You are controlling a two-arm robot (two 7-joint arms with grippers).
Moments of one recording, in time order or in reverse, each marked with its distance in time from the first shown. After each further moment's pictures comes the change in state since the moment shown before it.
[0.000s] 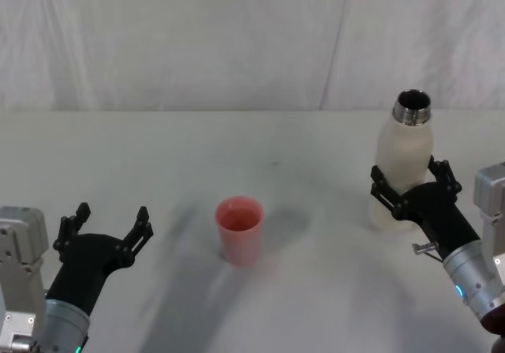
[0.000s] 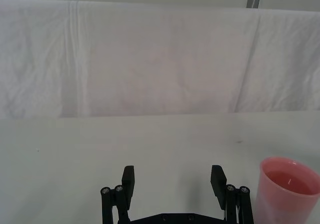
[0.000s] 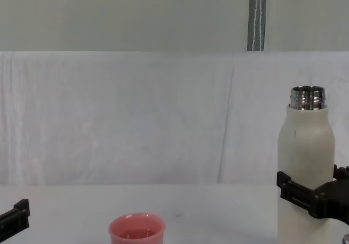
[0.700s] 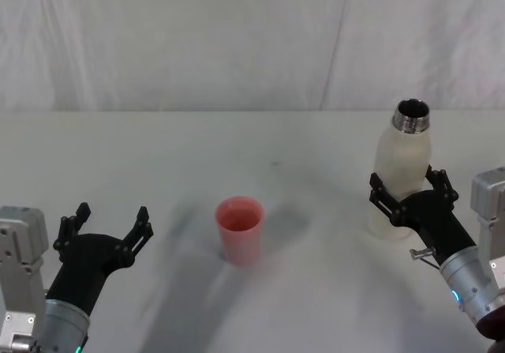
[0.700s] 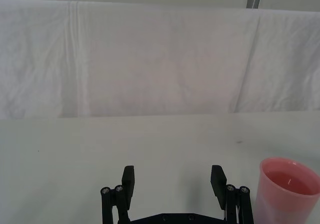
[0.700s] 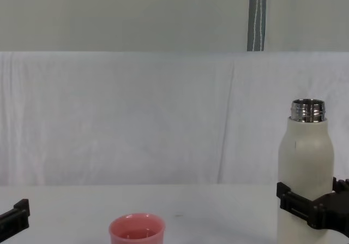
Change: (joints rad) left arm 0.000 0.000 0.000 0.000 0.000 0.000 0.000; right arm 0.006 -0.008 -0.003 0.040 0.025 0.006 -0.004
